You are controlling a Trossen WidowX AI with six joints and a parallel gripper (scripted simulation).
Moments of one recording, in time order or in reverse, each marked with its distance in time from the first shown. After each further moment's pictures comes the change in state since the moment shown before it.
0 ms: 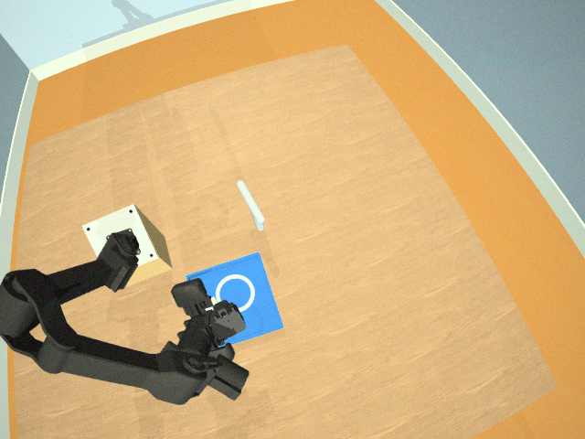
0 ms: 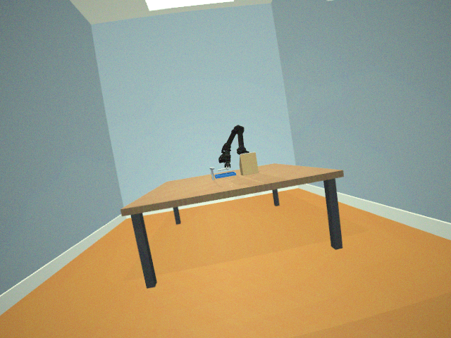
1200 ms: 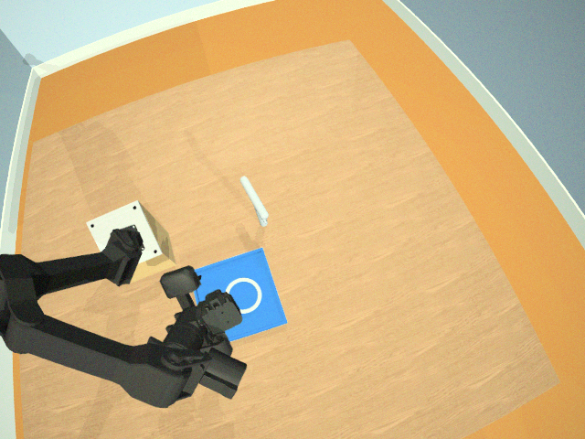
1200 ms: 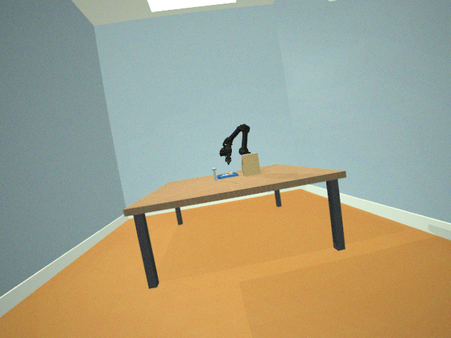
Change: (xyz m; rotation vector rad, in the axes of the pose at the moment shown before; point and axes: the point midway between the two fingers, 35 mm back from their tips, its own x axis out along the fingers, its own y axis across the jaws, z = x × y) arm -0.057 0.038 0.011 -0.024 -0.023 -0.008
